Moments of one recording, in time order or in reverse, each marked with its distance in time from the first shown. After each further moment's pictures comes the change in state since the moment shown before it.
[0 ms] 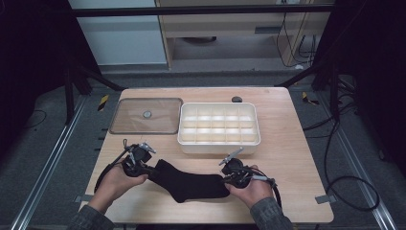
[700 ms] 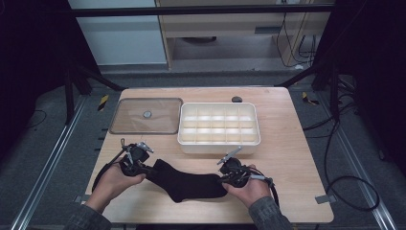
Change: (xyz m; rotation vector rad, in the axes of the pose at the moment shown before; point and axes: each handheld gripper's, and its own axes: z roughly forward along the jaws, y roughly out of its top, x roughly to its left) left arm 0.002 -0.002 -0.002 0.009 0.001 0.006; right arm 0.001 0.004 0.003 -0.019 0.031 -0.004
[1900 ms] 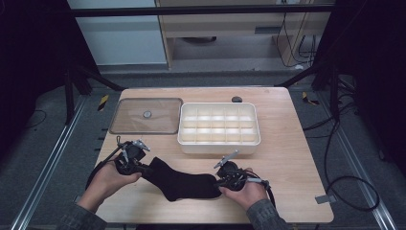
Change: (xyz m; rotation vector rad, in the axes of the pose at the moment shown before) left arm -0.002 0.001 -0.022 0.004 0.021 0.019; right arm 0.007 -0.003 0.012 -0.004 0.042 -0.014
